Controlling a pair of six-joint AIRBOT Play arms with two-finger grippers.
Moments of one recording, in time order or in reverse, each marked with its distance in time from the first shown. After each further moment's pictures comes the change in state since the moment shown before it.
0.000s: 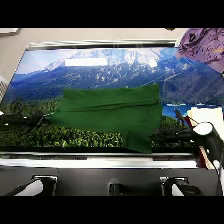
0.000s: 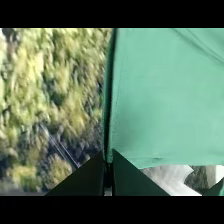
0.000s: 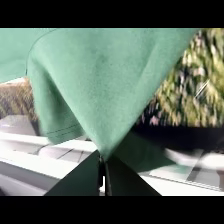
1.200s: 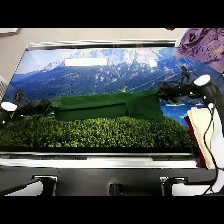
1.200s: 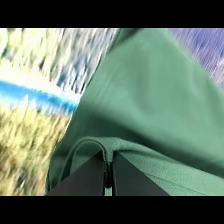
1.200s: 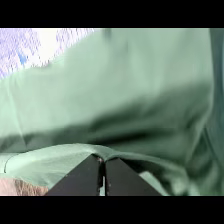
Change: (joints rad) left arm -0.153 -0.164 0.077 -0.035 0.473 -0.120; right arm 0.001 -0.696 0.851 -0.019 -0.139 -0.010
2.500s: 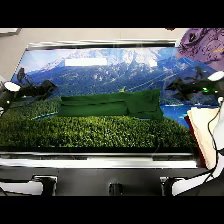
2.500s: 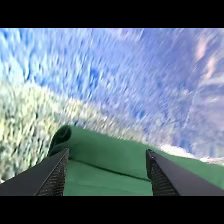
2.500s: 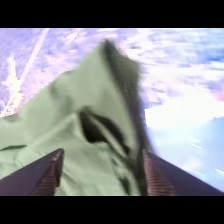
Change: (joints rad) left arm -0.048 -0.229 0.386 0.002 -0.015 0.035; right arm -0.188 -0.176 0.213 -0.012 0.161 0.044
